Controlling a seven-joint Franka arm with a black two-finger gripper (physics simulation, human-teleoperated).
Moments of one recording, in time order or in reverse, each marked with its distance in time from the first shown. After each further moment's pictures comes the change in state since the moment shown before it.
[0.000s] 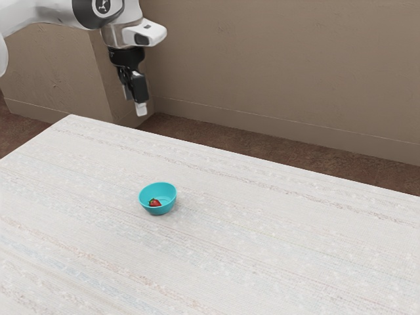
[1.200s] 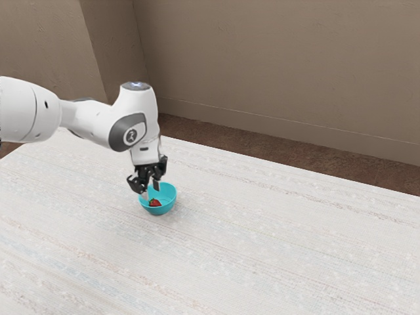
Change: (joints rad) arm 0.132 0.188 -0.063 -0.510 0.101 0.692 1.042
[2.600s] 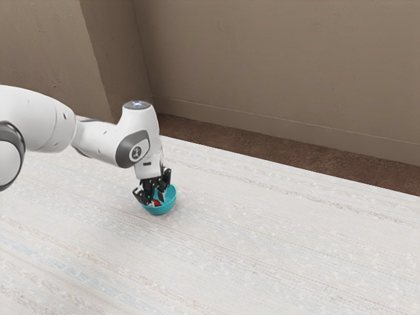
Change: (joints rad) arm -0.005 0.145 0.037 0.039 -0.042 0.132 0.071
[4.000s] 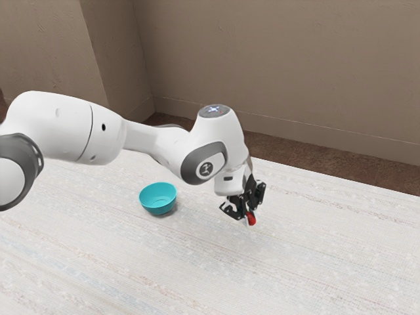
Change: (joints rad) arm -0.170 0.028 -0.283 0.093 0.008 0.078 -0.062
